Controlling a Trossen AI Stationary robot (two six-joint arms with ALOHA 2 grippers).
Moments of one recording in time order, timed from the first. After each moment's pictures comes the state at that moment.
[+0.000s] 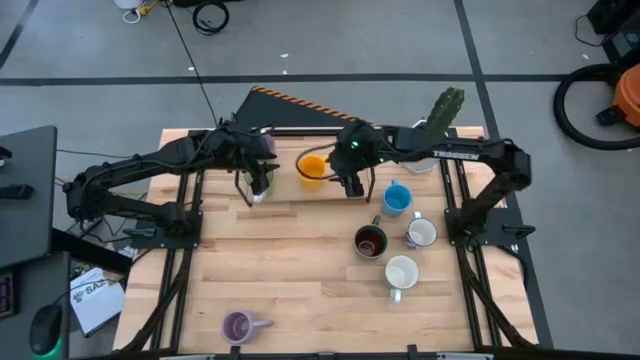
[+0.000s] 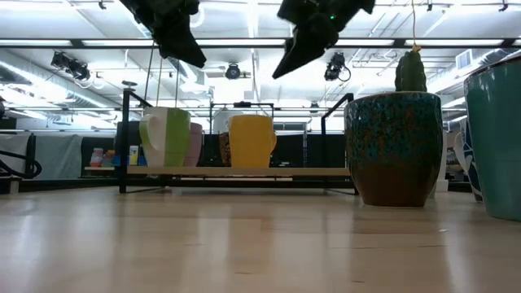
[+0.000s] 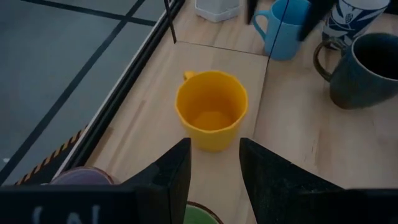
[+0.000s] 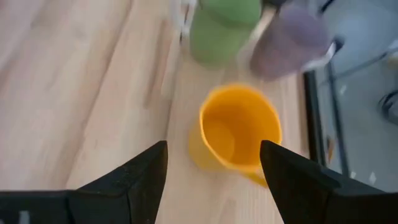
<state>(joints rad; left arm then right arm) 0.36 1.14 1.07 -0.58 -0.05 0.06 -0.24 1.58 1.40 -0.57 -0.09 -0.44</state>
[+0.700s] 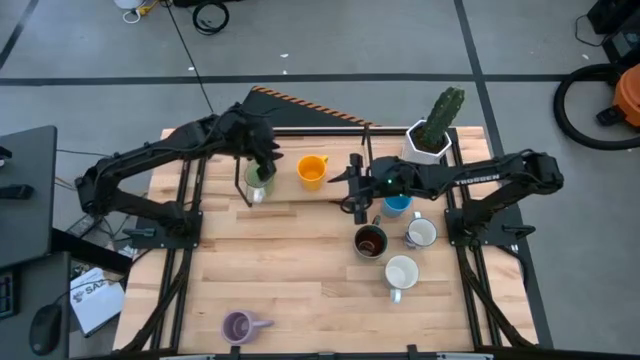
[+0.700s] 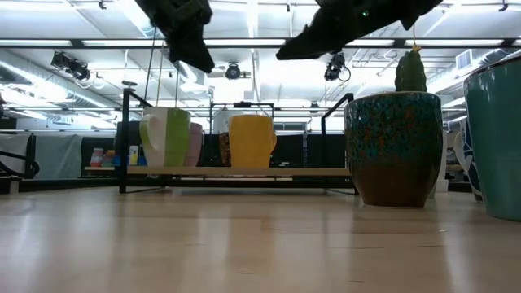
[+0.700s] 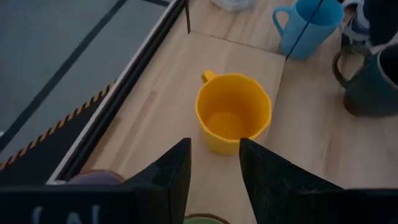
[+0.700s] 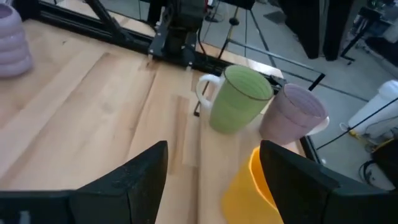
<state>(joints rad) 0.46 1.29 1.24 -0.68 0.02 0.06 -0.07 1.36 0.90 0.09 0.02 -0.34</state>
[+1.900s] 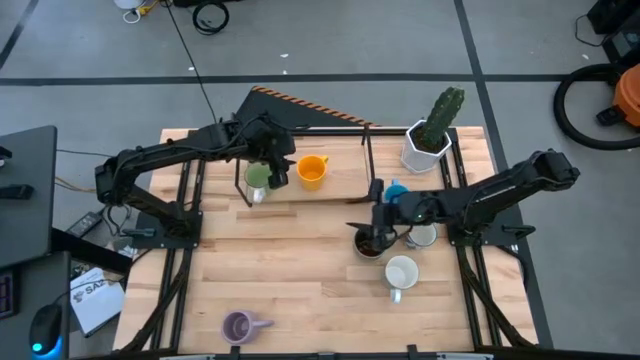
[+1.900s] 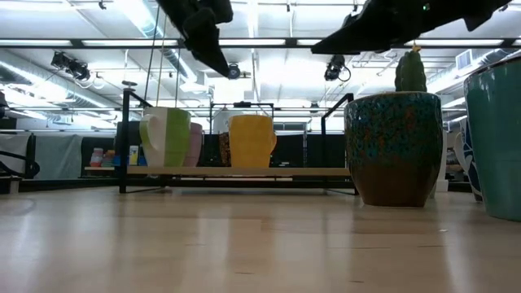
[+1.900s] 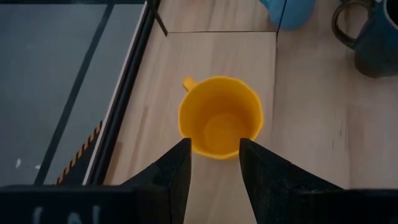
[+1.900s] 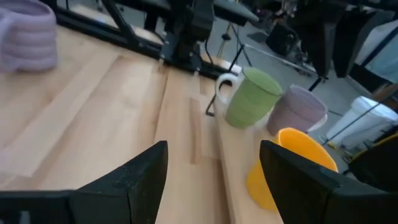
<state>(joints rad) 0.35 1.43 1.34 -0.70 -0.07 0.25 0.19 1.20 0.61 0.30 0.32 -0.31</state>
